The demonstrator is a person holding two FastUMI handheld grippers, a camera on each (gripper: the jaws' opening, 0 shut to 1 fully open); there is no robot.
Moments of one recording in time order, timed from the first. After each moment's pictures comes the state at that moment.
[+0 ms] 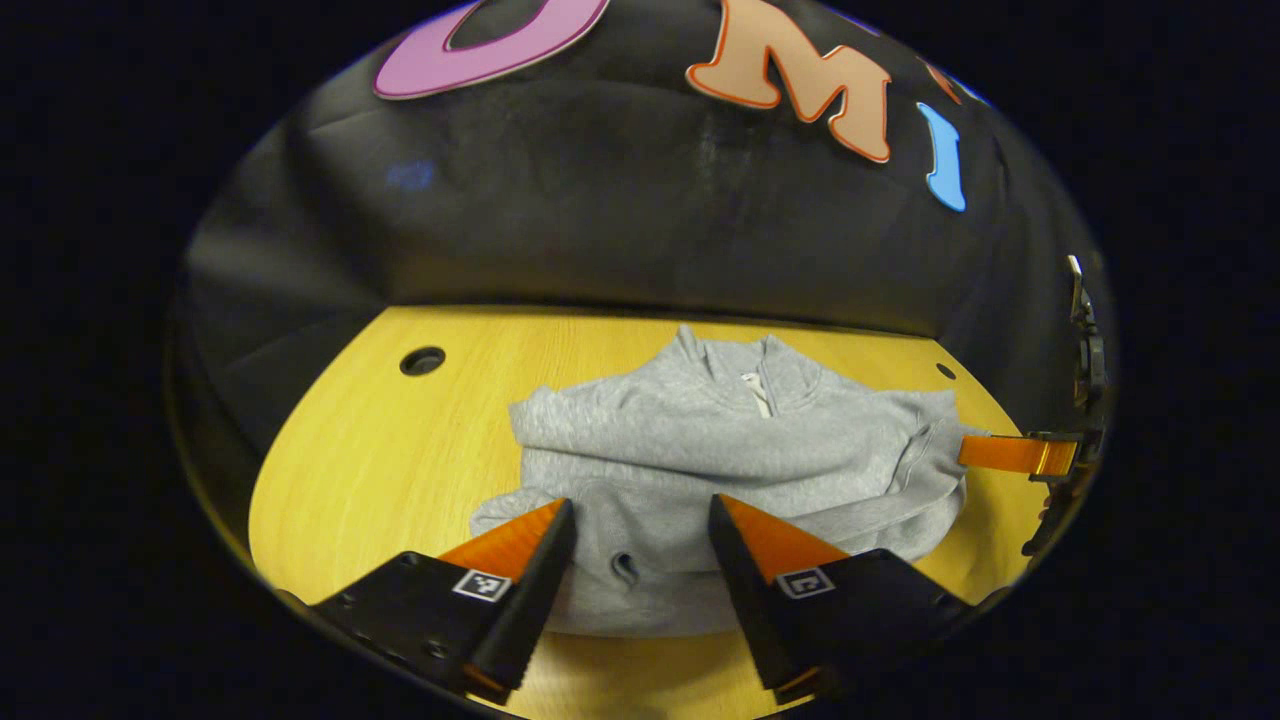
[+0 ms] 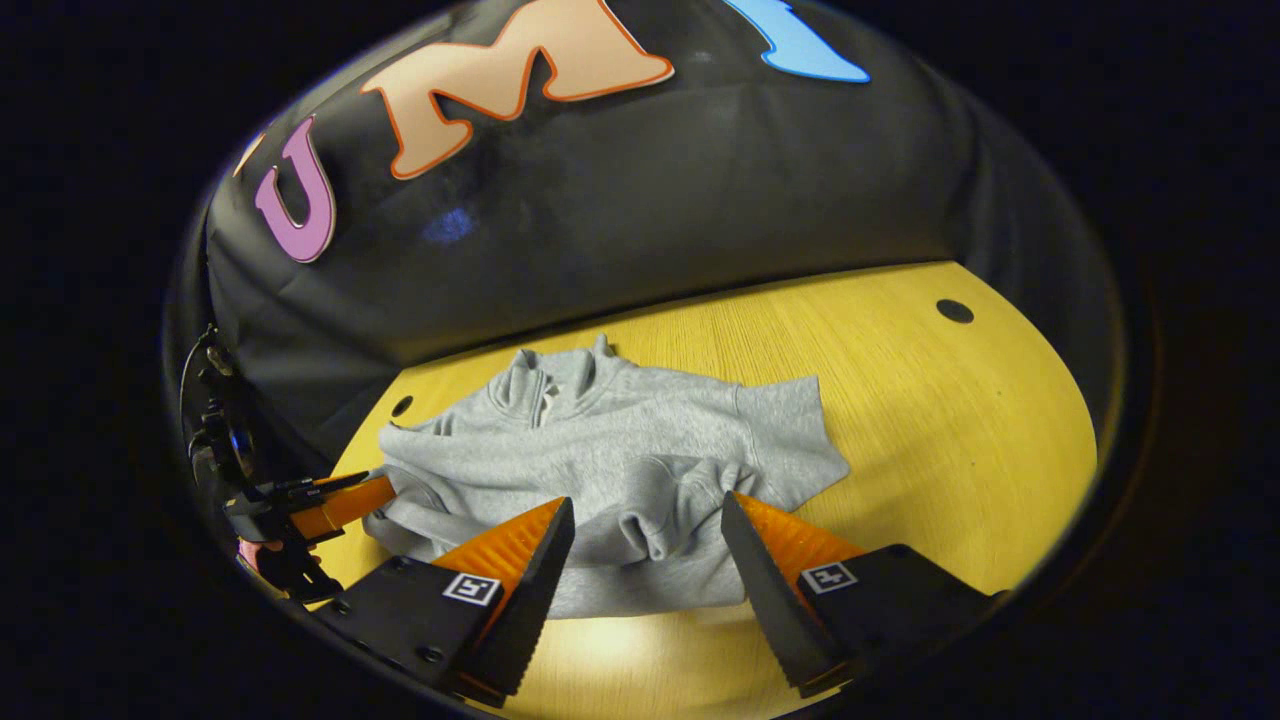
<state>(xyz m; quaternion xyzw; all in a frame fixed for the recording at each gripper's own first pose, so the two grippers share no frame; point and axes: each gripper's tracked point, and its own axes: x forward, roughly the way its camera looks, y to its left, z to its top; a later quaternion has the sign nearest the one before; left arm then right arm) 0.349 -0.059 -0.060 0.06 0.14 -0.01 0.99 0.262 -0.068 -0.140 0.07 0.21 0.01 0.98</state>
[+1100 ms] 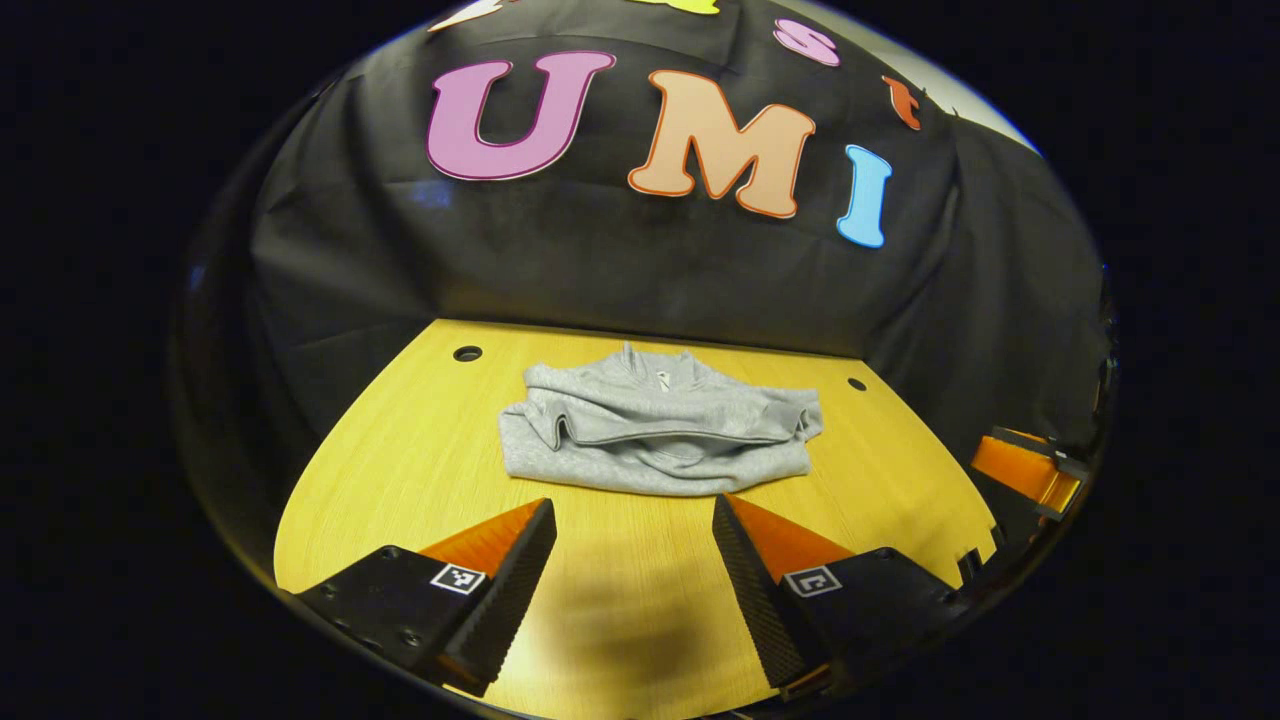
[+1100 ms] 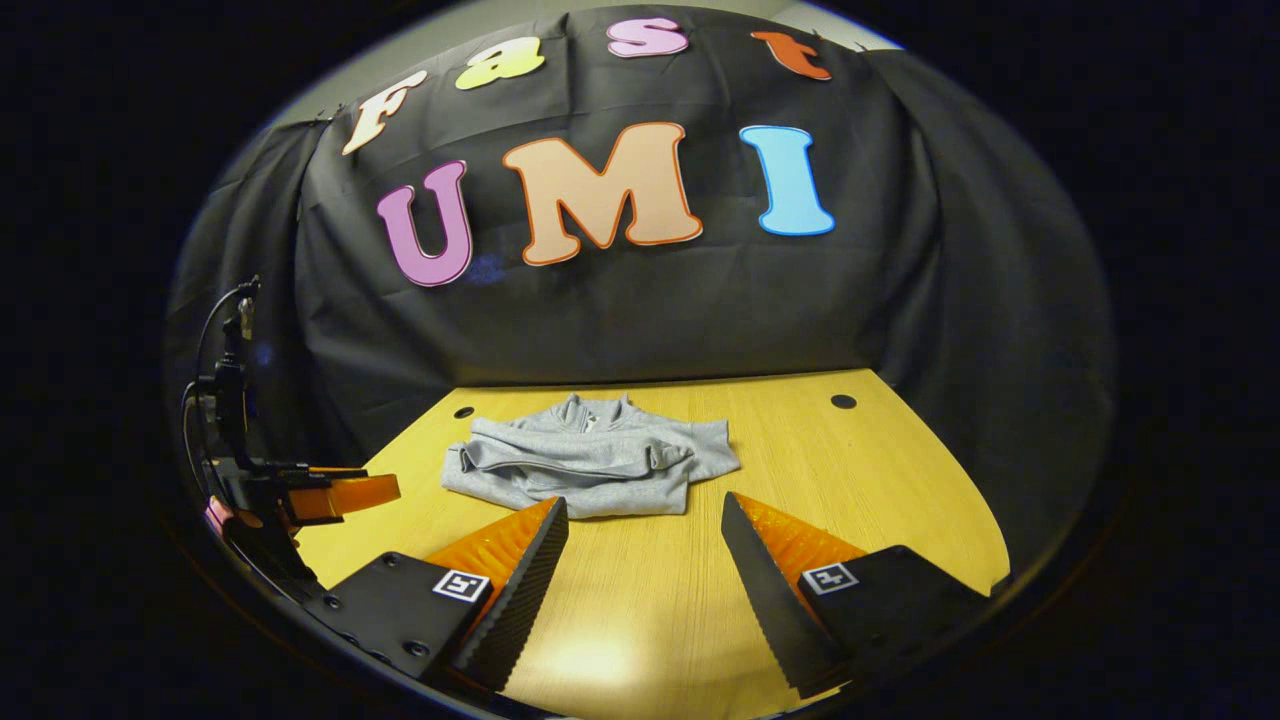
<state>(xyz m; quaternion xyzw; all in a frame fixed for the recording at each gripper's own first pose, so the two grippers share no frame) 0.124 -0.146 -0.051 0.03 0.12 -0.01 0.99 0.005 -0.077 -0.052 0.00 0.09 0.00 1.00</state>
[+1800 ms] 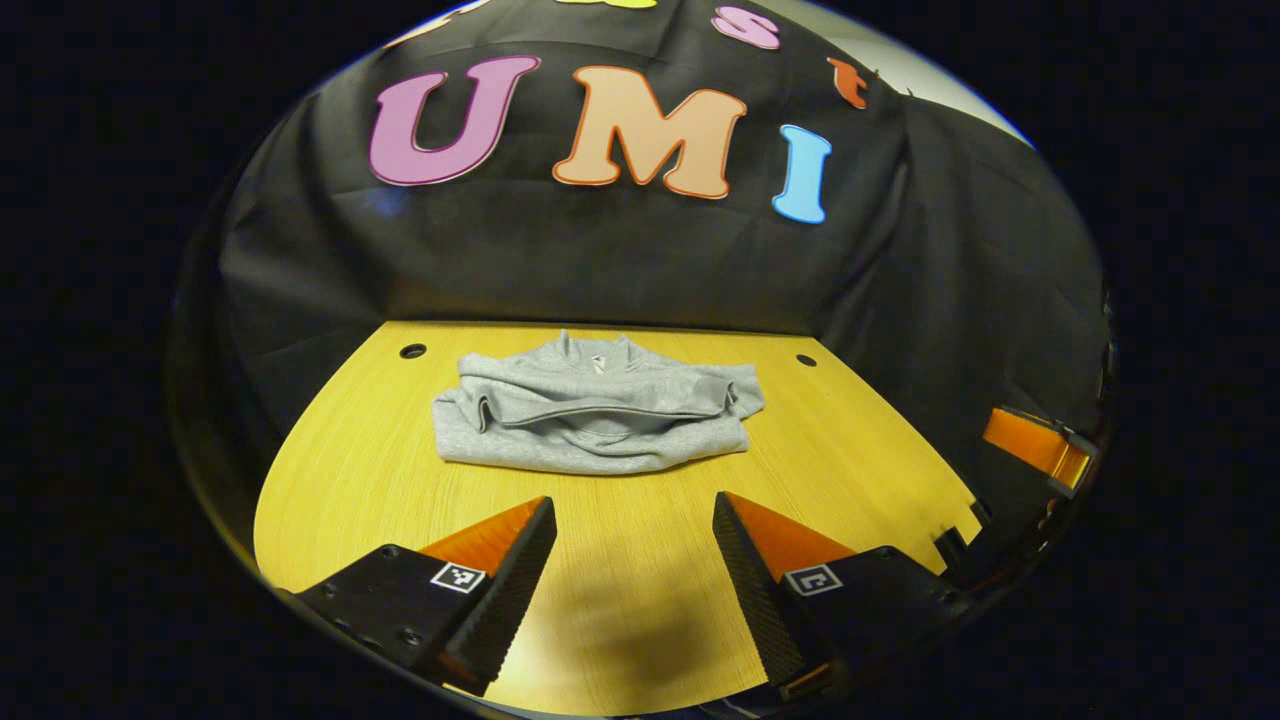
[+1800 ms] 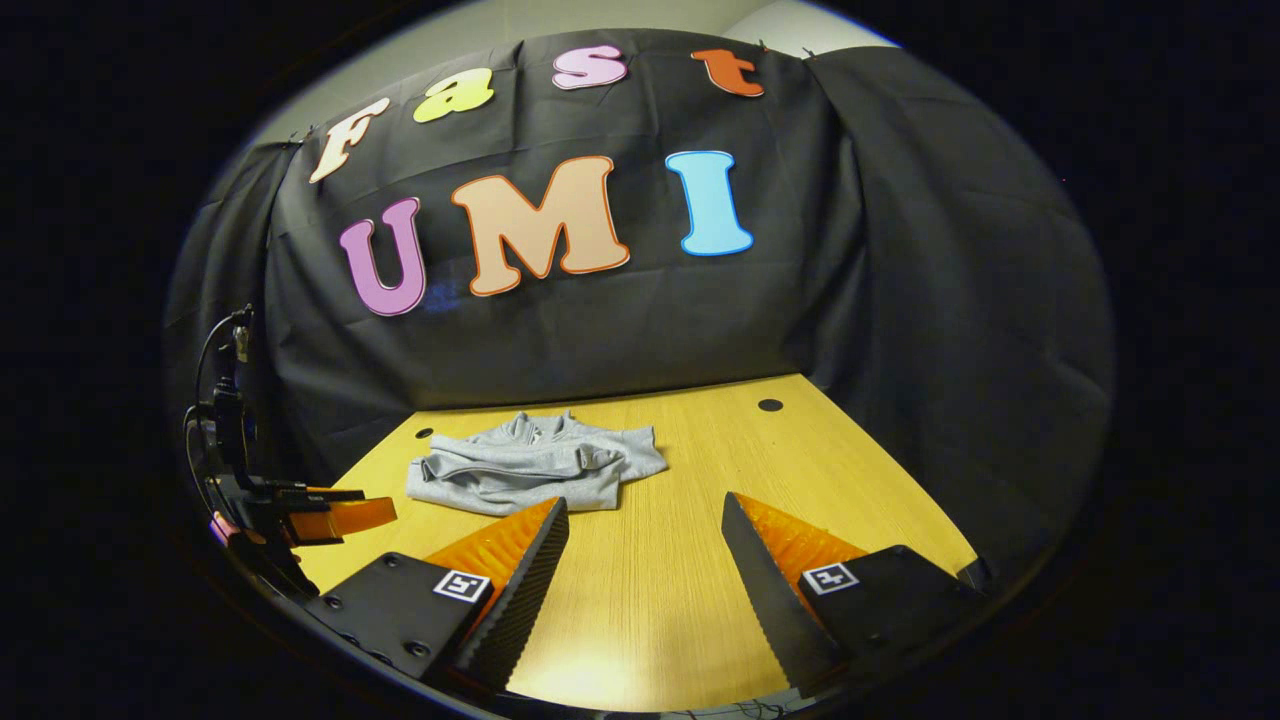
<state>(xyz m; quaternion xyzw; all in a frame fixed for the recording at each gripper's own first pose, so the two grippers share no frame) 0.113 -0.215 -0.067 0.06 0.12 -0.08 0.99 -0.049 -0.141 -0.039 0.01 0.05 -0.07 1.00</state>
